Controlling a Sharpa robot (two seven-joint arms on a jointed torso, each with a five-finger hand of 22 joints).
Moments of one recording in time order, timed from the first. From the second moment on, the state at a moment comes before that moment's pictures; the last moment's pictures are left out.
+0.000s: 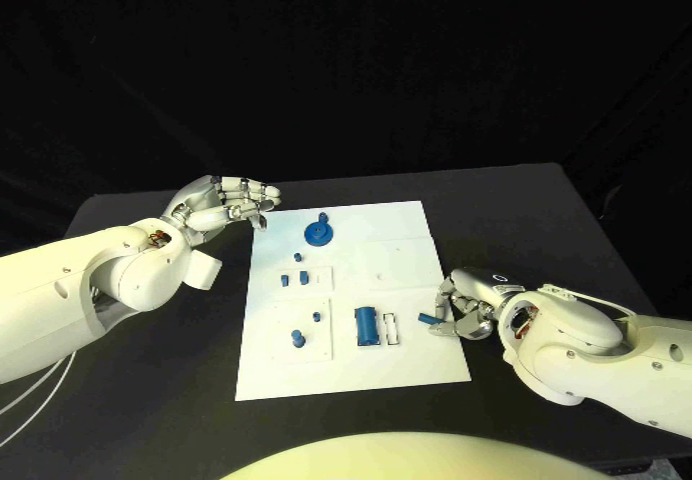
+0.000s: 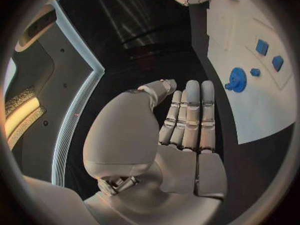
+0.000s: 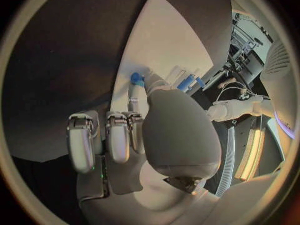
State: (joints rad) left arm 1.17 -0.91 -0.02 1.46 -0.24 -0.10 0.34; left_hand 1.41 -0.17 0.53 0.03 0.33 0.83 0.21 0.30 0.30 0.77 0.16 0.57 0.14 0.98 0.08 1.10 0.39 0.17 0.78 0.17 0.99 0.67; right arm 1.01 -1.11 -0.12 1.93 -1.57 -0.35 -0.60; right_hand 1.42 -0.19 0.21 0.30 0.11 1.05 0.06 0.37 0.65 1.47 -0.01 1.56 1.31 1.47 -0.07 1.57 1.31 0.01 1.47 0.03 1.57 1.31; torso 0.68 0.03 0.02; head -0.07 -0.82
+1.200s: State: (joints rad) left arm 1.17 -0.91 -0.02 1.47 -0.24 -0.10 0.34; left_hand 1.41 -0.17 0.54 0.02 0.33 0.83 0.21 0.30 0.30 0.77 0.16 0.57 0.14 0.98 0.08 1.10 0.39 0.17 0.78 0.17 0.99 0.67; right arm 1.02 -1.06 -0.13 1.98 -1.19 -0.47 -0.61; right_hand 1.32 -0.23 0.44 0.28 0.46 1.04 0.06 0.40 0.56 1.47 -0.02 1.56 1.31 1.47 -0.08 1.57 1.31 0.01 1.47 0.03 1.57 1.31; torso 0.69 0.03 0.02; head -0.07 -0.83
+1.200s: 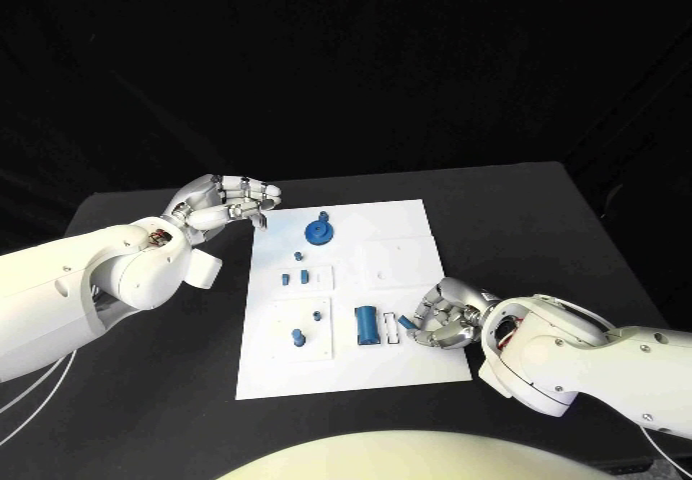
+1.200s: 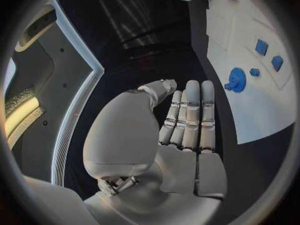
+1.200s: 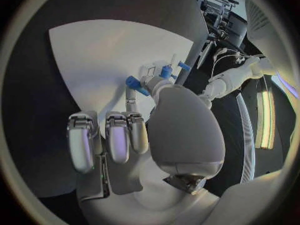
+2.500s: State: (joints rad) left arm 1.17 -0.92 -0.02 1.47 -0.24 -0.10 0.33; left_hand 1.41 -0.17 0.54 0.02 0.33 0.83 0.21 0.30 0.30 0.77 0.16 0.57 0.14 0.98 0.08 1.10 0.39 0.17 0.78 0.17 0.99 0.67; right arm 1.01 -1.00 -0.13 1.95 -1.11 -0.50 -0.60; right_hand 1.14 -0.23 0.35 0.29 0.30 1.04 0.06 0.39 0.57 1.47 -0.02 1.56 1.31 1.47 -0.08 1.57 1.31 0.01 1.47 0.03 1.57 1.31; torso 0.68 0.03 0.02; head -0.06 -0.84
